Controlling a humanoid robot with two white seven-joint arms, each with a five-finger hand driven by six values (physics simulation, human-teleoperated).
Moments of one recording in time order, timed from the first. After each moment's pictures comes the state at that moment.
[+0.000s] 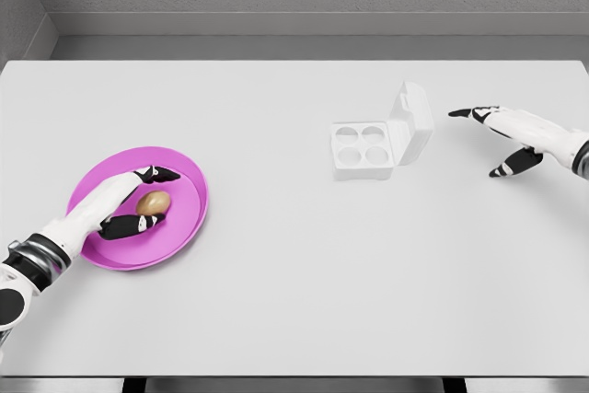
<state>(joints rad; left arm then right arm) 0.07 0.63 -0.22 -1.77 -0.23 -0.04 -0.22 -0.52 -0.71 0.40 -1.07 0.35 -0.50 0.46</state>
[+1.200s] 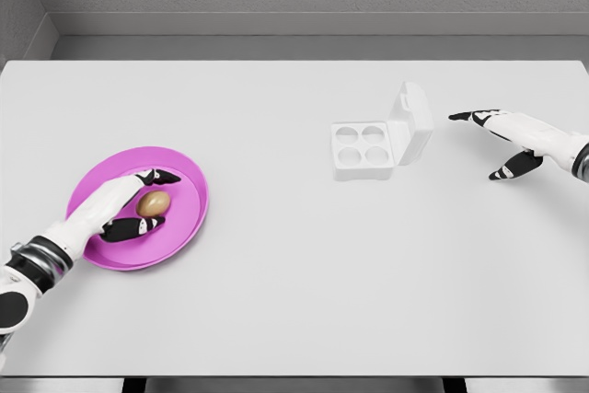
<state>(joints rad) 0.08 0.61 -0.22 -1.77 -0.28 -0.04 -0.22 -0.51 -0.71 0.40 -1.07 0.35 -0.50 0.46</state>
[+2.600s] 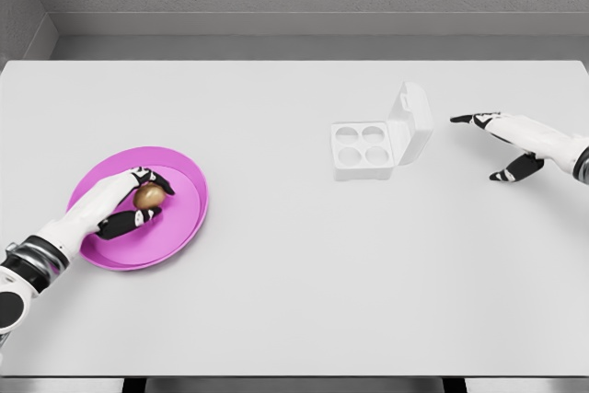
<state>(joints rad) 0.08 0.61 -0.19 -1.78 -0.27 -0.04 -0.21 -0.50 -0.71 0.40 -1.07 0.35 -0.50 0.46</state>
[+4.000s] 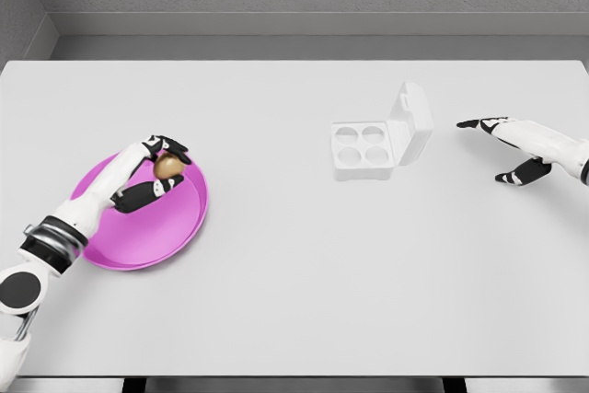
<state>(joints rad) 0.02 0.49 -0.17 -1.79 -0.14 -0.04 -0.21 -0.49 -0.74 0.40 -1.07 0.35 -0.50 0.46</state>
